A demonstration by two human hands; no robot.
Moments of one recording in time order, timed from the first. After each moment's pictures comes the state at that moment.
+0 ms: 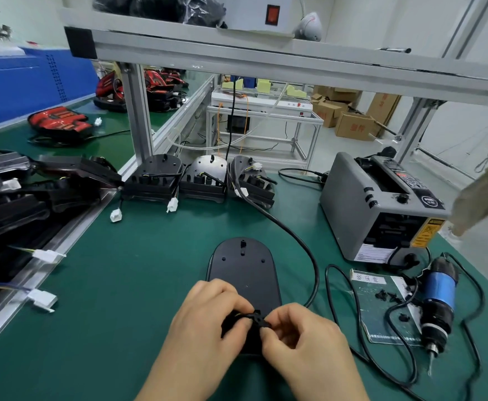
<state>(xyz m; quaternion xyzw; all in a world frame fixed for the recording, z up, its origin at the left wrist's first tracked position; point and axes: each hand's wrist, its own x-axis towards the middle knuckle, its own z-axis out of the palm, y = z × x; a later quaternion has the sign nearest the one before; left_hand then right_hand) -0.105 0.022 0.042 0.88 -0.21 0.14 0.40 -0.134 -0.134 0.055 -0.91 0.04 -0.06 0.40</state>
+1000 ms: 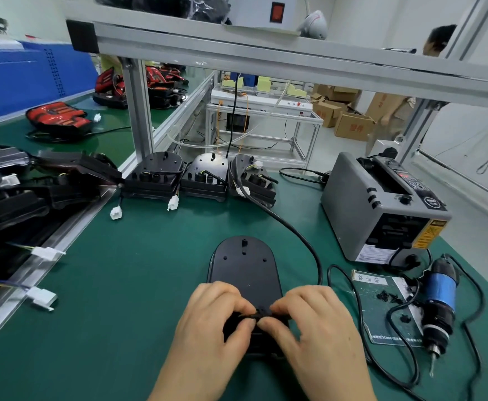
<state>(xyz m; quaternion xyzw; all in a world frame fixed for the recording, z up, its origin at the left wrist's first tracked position) -0.103 0.020 0.028 0.85 -0.21 0.19 0.44 -0.117 -0.142 0.043 -0.92 -0.11 -0.34 0.16</state>
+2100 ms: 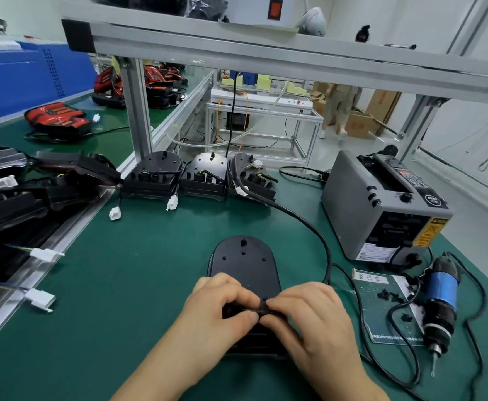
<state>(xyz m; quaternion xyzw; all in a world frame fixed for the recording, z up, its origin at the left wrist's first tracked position) -0.090 0.024 0.056 0.84 -0.15 -0.06 0.51 -0.099 -0.158 0.025 -0.85 -0.25 -0.42 0.20</state>
